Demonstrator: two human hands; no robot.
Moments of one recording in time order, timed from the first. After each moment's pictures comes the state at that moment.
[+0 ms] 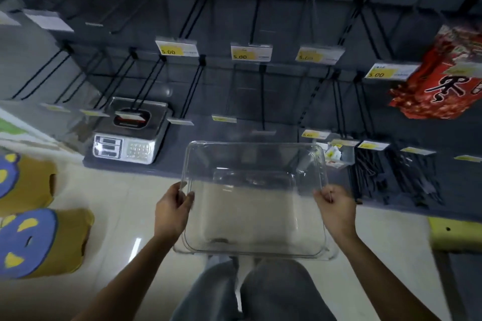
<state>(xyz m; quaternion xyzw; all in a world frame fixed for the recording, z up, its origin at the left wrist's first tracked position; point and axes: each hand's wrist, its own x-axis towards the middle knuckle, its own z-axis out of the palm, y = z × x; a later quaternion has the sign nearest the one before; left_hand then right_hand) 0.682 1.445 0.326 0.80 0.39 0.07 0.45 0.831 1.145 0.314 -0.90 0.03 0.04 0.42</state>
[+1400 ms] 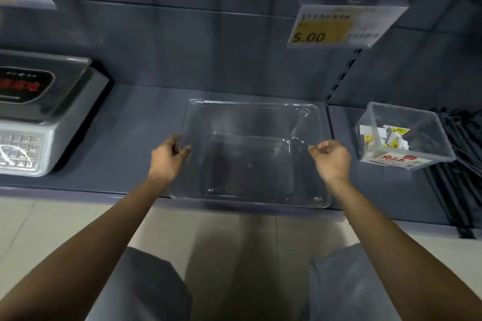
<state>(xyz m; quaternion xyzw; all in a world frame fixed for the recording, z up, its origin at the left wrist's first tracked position) 0.946 1.574 -0.129 0.84 0.31 0.09 0.43 1.072 1.262 -0.113 -0.89 0.08 0.01 0.45</state>
